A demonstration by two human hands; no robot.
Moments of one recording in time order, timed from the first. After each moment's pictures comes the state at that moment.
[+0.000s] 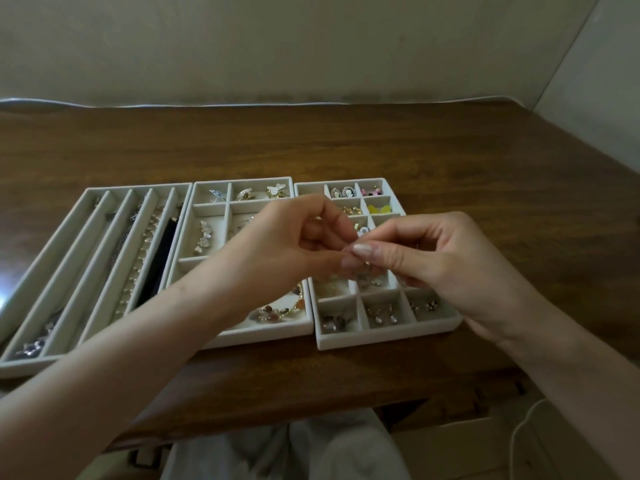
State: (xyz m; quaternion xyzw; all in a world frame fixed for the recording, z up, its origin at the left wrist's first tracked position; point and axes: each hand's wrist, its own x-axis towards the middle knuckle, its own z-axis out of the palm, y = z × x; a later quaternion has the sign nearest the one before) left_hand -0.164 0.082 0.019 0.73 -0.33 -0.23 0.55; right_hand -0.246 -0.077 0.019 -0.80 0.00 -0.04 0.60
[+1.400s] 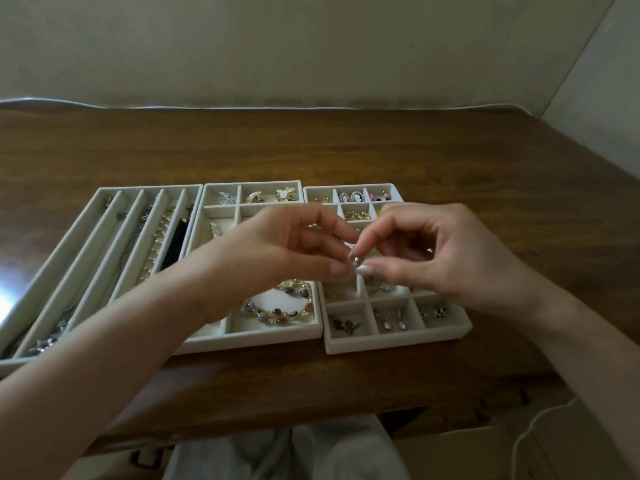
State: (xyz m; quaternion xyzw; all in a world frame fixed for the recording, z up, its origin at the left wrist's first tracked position) left_hand -0.153 0.099 0.021 0.71 -0.33 -0.30 0.54; right_hand -0.229 -0.092 0.018 -0.87 -0.17 -0.06 0.45
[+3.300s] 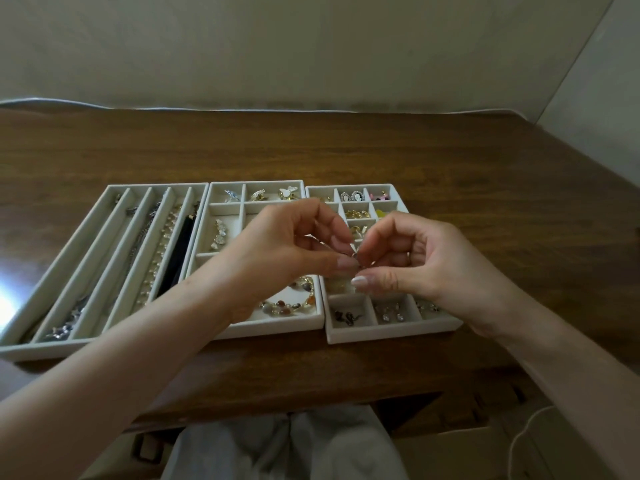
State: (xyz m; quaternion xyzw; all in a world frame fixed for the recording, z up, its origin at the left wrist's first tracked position) left_hand -0.165 0.096 0.017 0.73 -0.29 -0.22 0.57; right_hand -0.244 -0.072 0.018 -0.81 -0.01 0.00 0.59
